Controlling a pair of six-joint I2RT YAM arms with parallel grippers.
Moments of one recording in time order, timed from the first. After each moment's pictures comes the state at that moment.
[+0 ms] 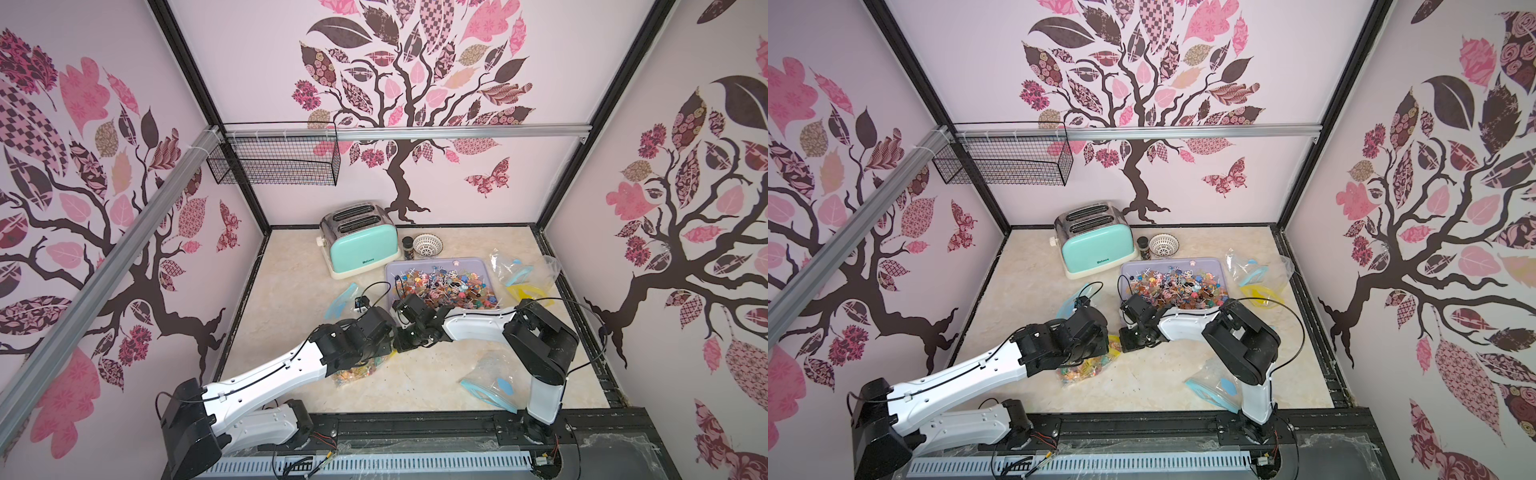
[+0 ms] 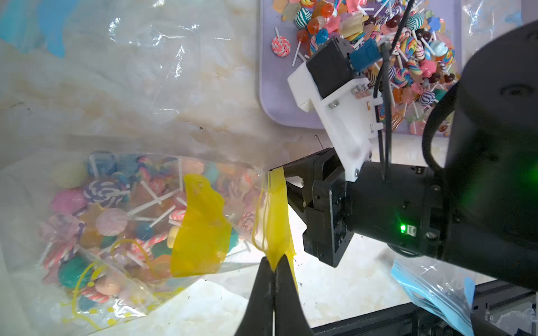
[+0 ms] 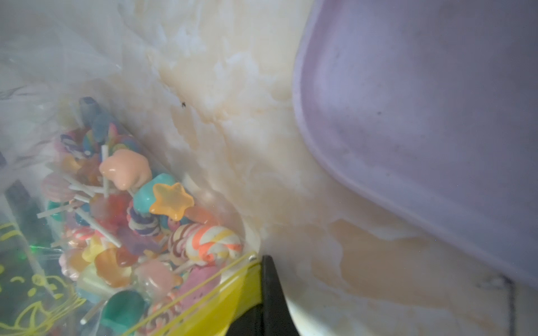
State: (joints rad) left arm -0.96 1.15 0.89 -0.77 -0.23 -1.00; right arm 0.87 1.87 1.06 -0.25 -0.26 0.55
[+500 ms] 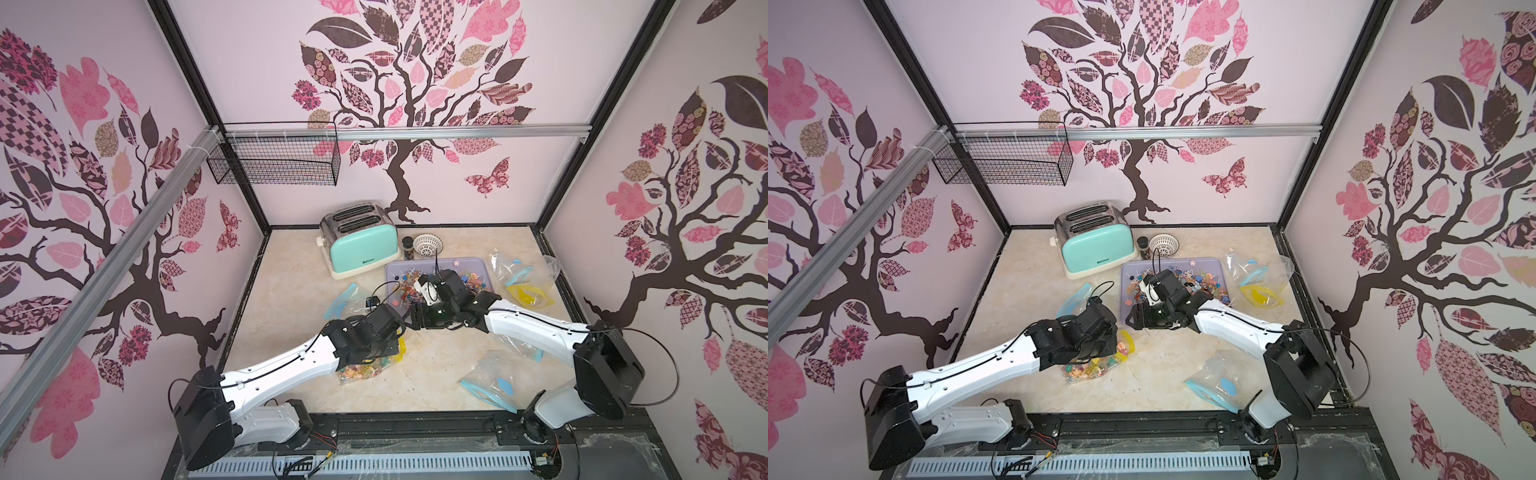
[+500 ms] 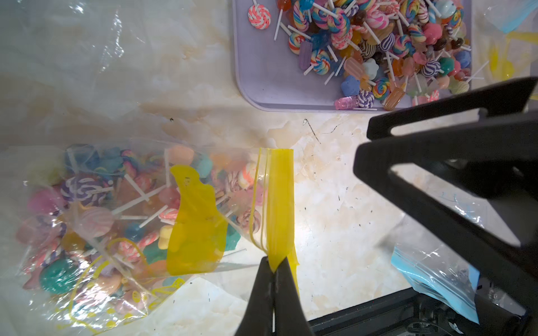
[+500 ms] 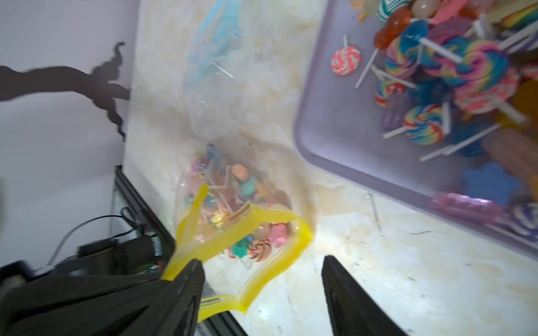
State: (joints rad) left arm -0.96 1.24 0.91 -0.71 -0.15 -0.96; right arm 0.73 1.52 0.97 -0.27 -0.46 0.68
